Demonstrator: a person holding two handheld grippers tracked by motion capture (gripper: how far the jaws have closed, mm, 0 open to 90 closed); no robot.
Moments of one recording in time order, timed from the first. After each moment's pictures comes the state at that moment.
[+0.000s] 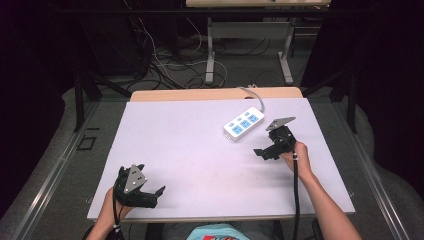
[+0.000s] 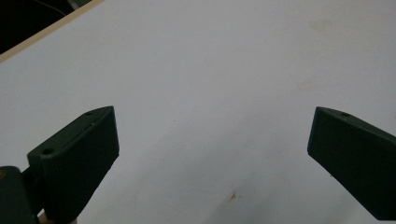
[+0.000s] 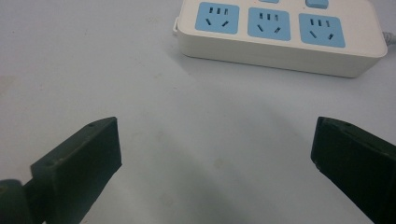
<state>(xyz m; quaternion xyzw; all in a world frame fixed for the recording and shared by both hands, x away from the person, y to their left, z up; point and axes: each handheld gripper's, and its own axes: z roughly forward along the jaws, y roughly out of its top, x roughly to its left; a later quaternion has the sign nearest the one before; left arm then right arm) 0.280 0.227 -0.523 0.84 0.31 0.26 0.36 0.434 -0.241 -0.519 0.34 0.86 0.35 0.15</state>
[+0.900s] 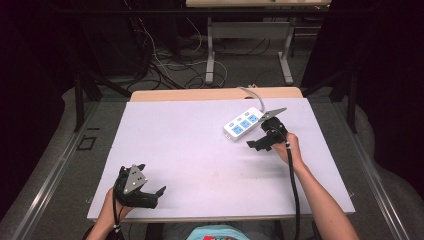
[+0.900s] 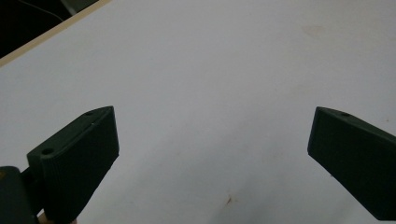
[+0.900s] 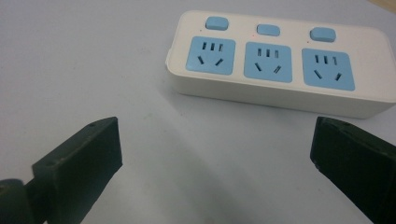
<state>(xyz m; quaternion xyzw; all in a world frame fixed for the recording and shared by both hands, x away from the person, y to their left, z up) 0.279 0.225 -0.522 0.84 0.30 0.26 0.37 0.469 -0.224 -0.519 0.34 0.86 0.36 0.13</state>
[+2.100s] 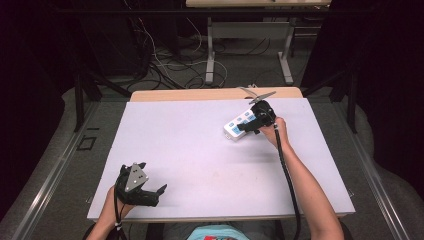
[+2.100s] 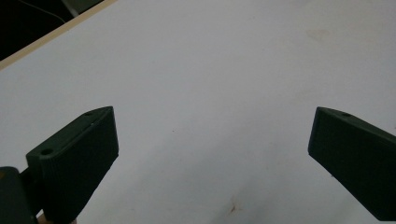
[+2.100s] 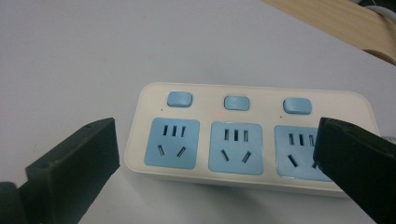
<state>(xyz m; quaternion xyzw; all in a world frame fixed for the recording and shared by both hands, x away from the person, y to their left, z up) 0.284 0.224 -0.522 0.84 0.30 0.26 0.37 0.528 -0.199 -0.510 0.37 0.84 0.38 0.13</state>
